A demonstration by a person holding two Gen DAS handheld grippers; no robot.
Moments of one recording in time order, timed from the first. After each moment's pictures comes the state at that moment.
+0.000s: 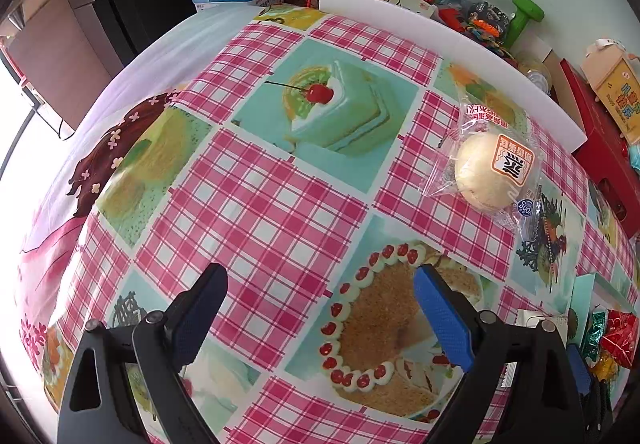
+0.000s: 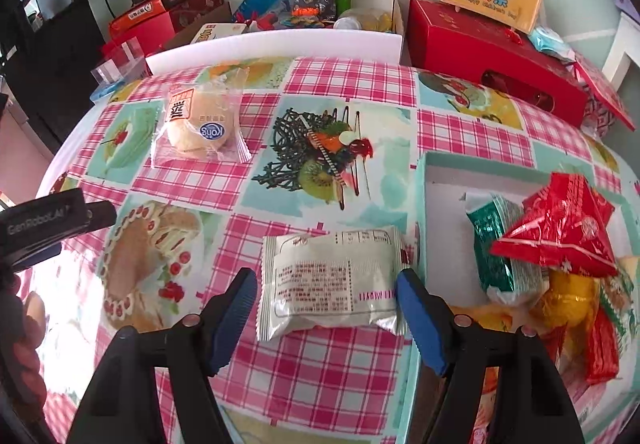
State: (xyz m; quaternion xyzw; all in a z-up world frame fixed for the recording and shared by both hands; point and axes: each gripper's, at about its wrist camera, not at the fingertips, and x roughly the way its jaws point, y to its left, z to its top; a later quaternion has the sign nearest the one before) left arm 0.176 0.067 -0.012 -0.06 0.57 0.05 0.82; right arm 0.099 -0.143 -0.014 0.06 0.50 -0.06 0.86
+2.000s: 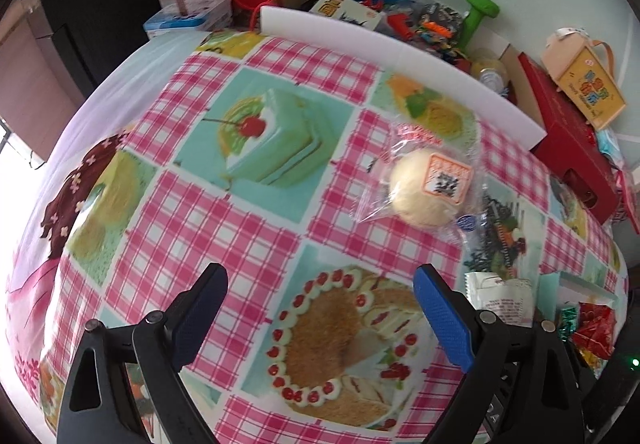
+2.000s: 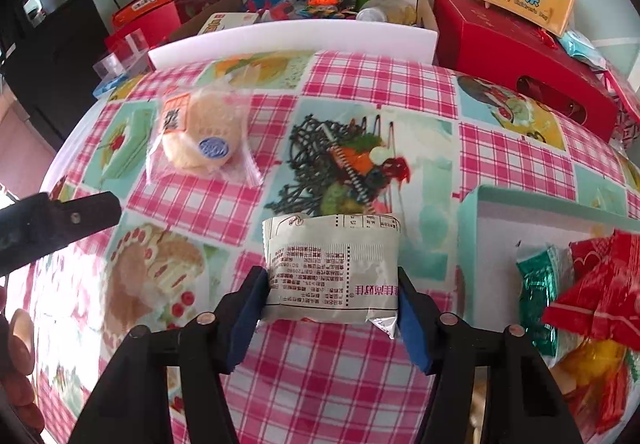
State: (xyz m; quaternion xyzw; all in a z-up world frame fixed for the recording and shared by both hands) left arm 0.192 0.039 0.010 -0.06 0.55 -0.03 0.83; right arm 0.146 -0.145 -0.027 0.07 0.52 -0.03 0.85
